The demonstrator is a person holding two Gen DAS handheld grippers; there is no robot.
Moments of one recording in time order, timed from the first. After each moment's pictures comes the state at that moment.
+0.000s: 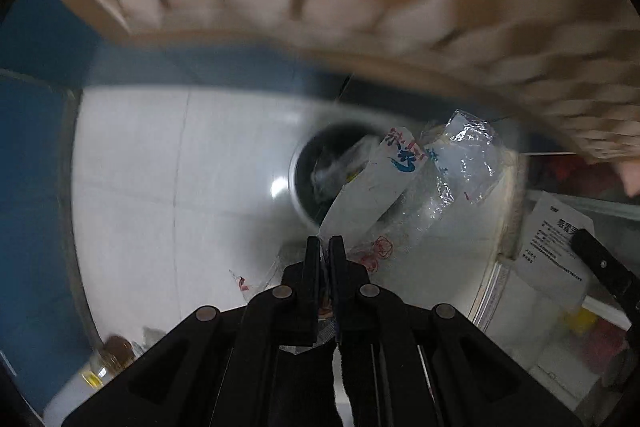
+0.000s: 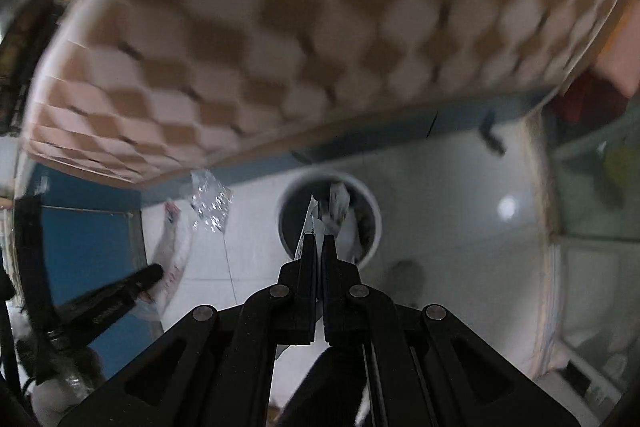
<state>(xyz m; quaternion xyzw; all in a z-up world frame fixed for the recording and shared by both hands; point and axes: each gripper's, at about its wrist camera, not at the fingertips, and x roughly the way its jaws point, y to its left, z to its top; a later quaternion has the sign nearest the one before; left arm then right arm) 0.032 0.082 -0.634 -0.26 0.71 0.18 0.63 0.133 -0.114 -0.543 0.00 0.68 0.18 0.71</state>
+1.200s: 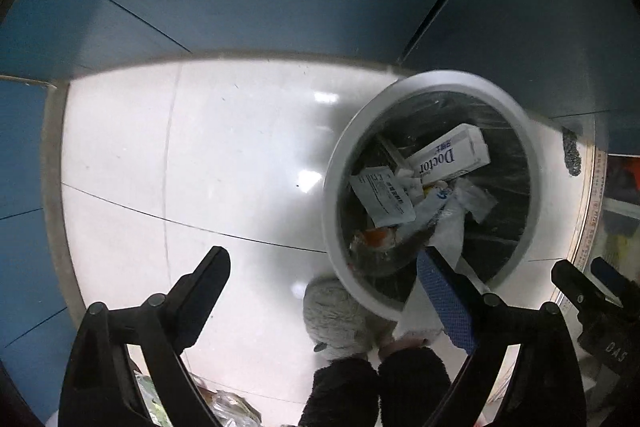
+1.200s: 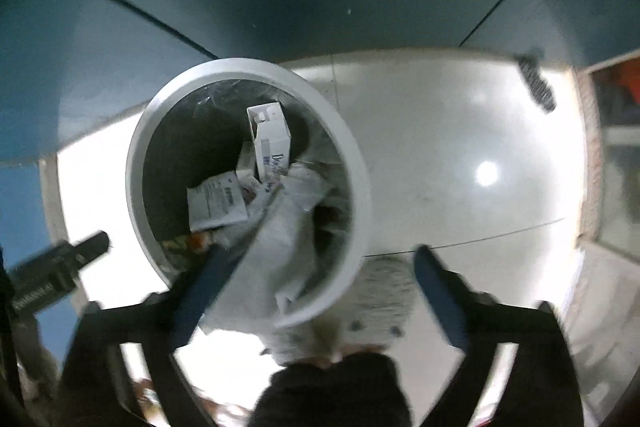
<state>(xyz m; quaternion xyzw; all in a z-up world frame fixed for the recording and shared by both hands) 0.029 0.091 -0.817 -0.21 0.72 0.22 0.63 0.124 -0.080 -0.876 -0.11 0.74 0.16 0.65</state>
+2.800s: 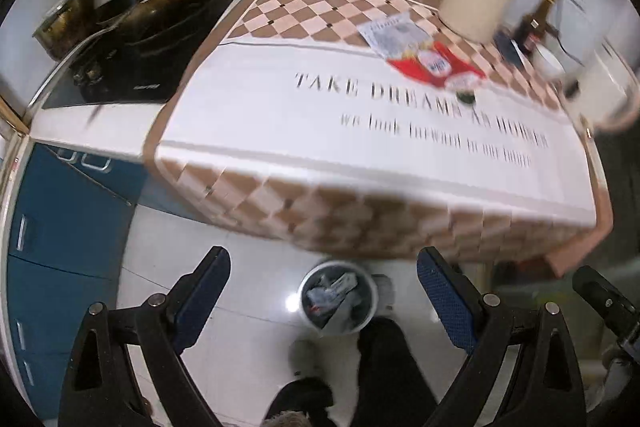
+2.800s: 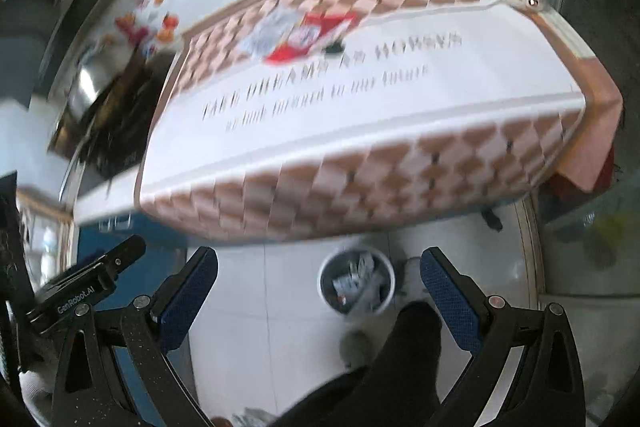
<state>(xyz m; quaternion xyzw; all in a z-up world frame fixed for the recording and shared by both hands) 0.109 0.079 -0.286 -0.19 0.53 0.26 0.79 0.180 -0.125 -0.262 0.03 0.58 0.25 0.78</state>
